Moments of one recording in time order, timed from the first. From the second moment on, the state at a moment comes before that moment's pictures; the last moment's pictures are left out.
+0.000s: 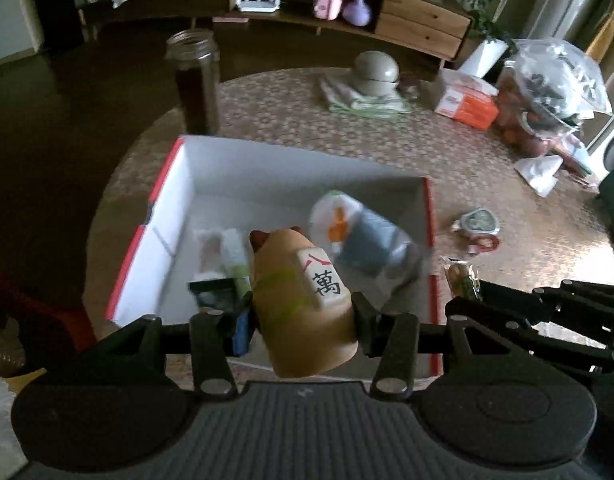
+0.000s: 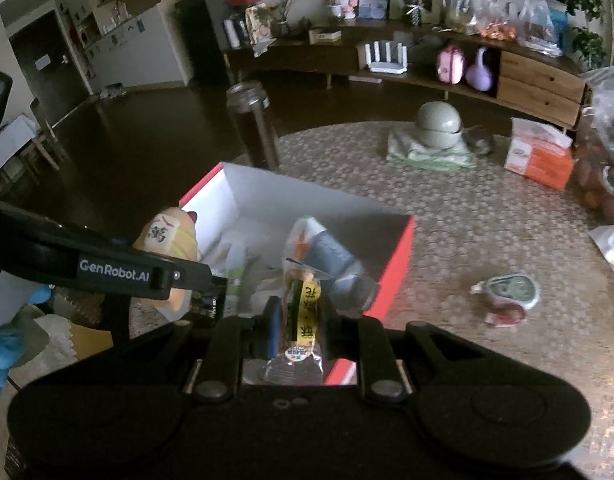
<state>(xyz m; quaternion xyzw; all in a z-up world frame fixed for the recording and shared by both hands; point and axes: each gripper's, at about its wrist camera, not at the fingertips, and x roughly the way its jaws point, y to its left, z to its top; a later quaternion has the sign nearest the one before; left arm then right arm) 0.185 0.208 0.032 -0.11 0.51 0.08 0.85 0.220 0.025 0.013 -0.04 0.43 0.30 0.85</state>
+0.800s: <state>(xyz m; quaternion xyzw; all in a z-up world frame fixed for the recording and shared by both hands) 0.211 0.274 -0.053 -0.09 0.54 0.12 0.83 0.233 0.095 -0.066 -0.07 0.49 0.31 0.81</state>
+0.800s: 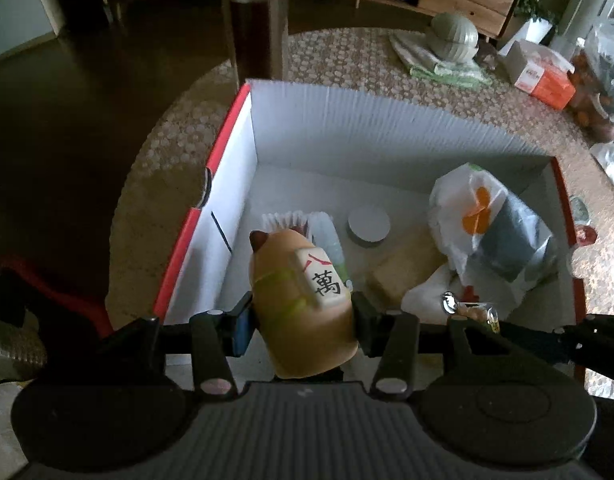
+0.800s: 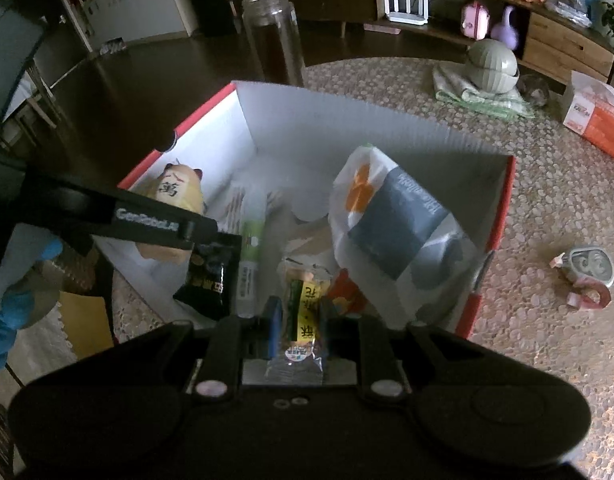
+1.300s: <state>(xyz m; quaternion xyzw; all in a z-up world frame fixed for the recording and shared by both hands) 0.219 0.284 -0.084 -0.09 0.56 0.12 0.82 0.236 0.103 -0.086 -0.08 0.50 0.30 0.80</state>
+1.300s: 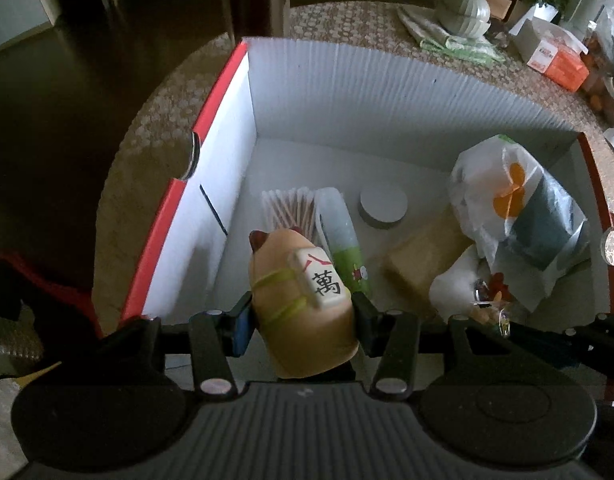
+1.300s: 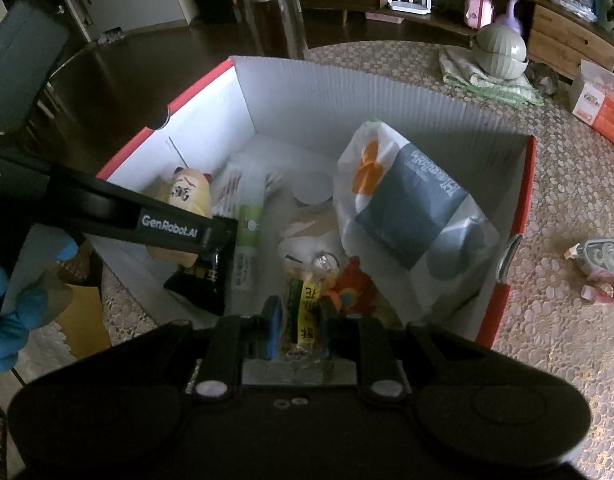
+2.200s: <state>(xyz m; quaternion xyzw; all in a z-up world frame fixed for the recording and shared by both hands) 0.196 0.272 -0.048 -0.14 0.52 0.12 0.83 0.207 0.065 -0.017 -0.06 0.45 0.34 0.82</state>
